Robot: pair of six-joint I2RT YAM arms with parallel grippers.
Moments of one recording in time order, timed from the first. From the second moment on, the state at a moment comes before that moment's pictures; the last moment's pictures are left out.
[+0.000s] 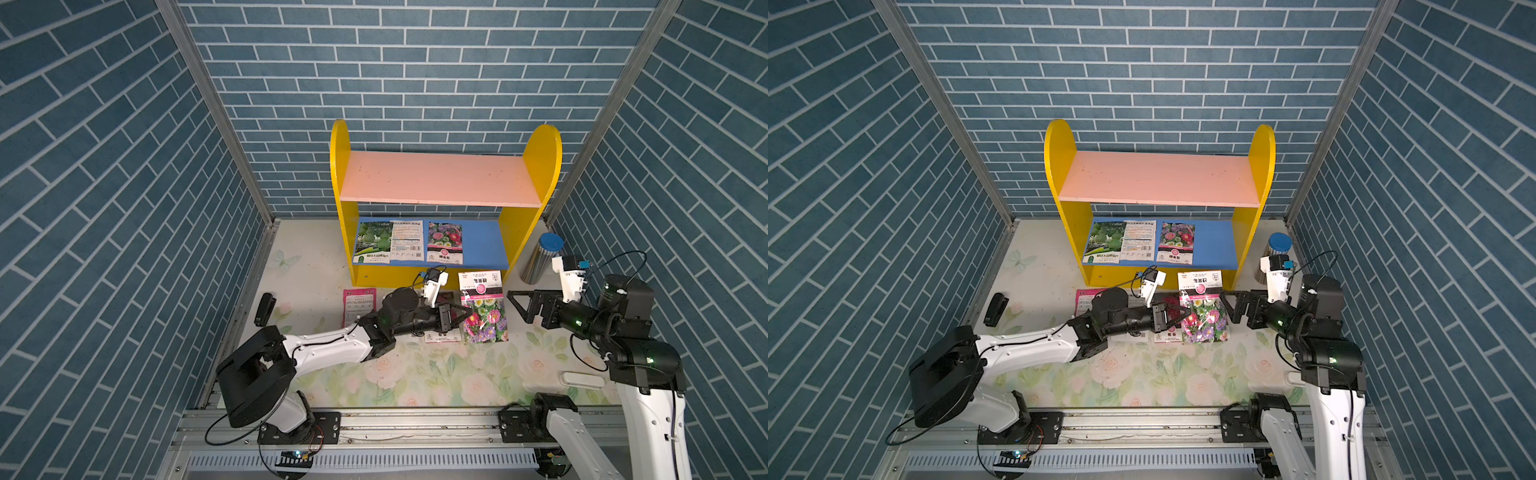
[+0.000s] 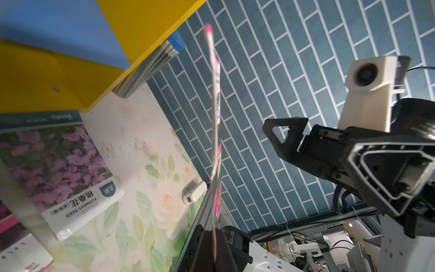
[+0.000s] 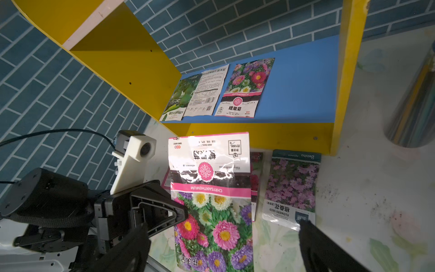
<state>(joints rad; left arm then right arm) -1.01 1.52 0.81 0.60 0.35 -1.00 0.00 0.72 1.14 -1.04 -0.61 0.16</state>
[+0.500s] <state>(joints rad) -1.15 1.75 0.75 0.72 0.27 -1.19 0.03 0.68 1.18 -1.21 -0.58 0.16</state>
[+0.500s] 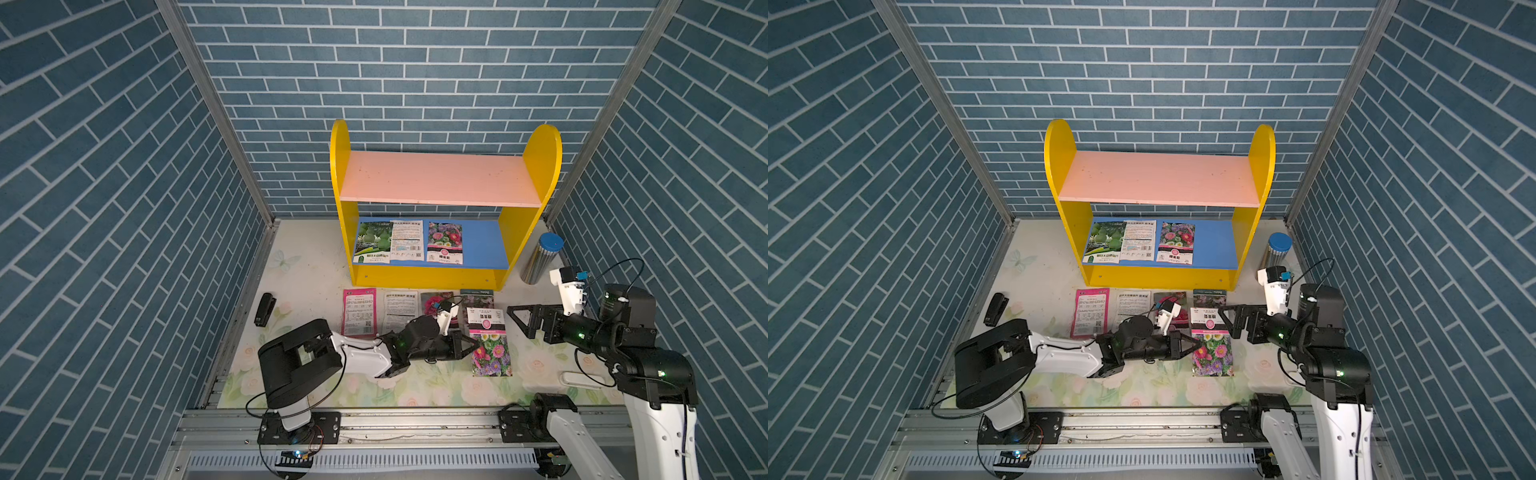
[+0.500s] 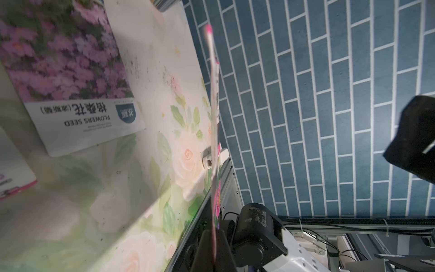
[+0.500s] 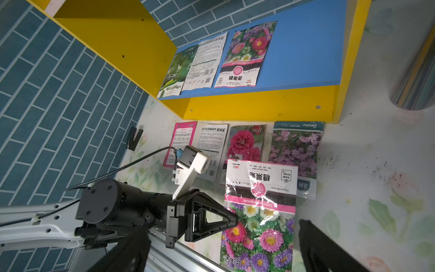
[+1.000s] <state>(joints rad) -1.24 1.89 0.79 0.72 0.23 -1.32 0.05 0.65 1.15 -1.23 -0.56 0.16</state>
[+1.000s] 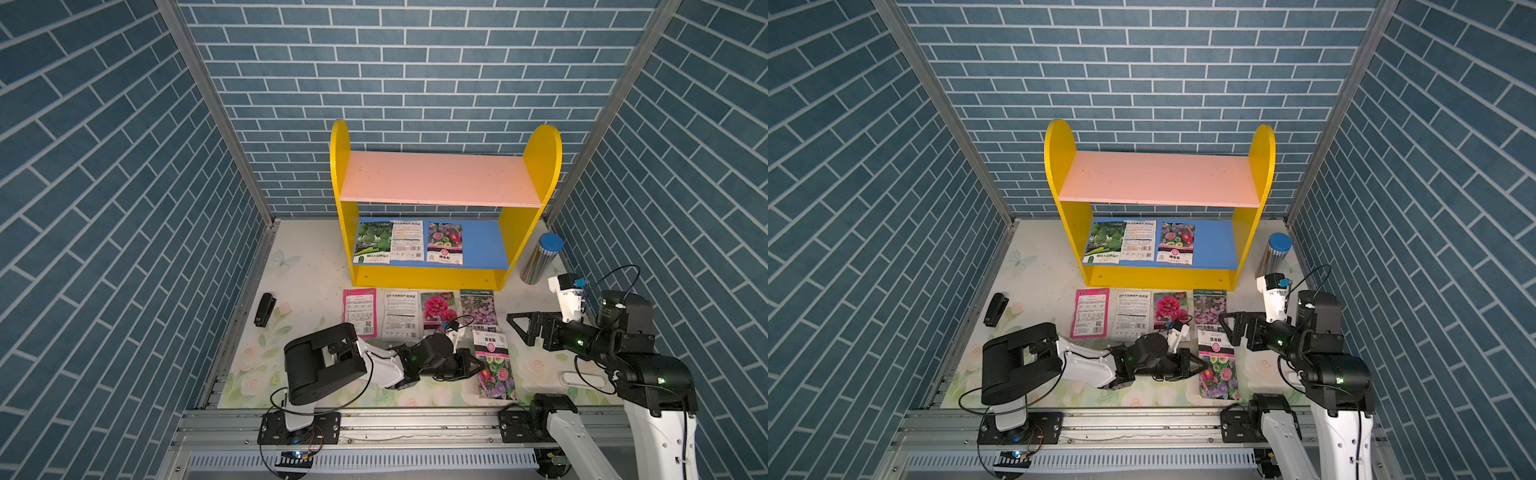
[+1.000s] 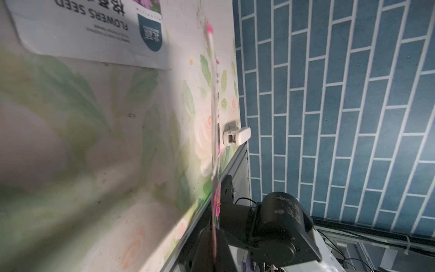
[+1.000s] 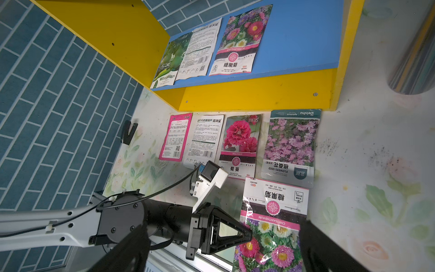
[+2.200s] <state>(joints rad) -1.26 1.96 1.02 0.25 0.15 -1.23 0.06 0.64 1.13 -1.23 -0.55 0.16</state>
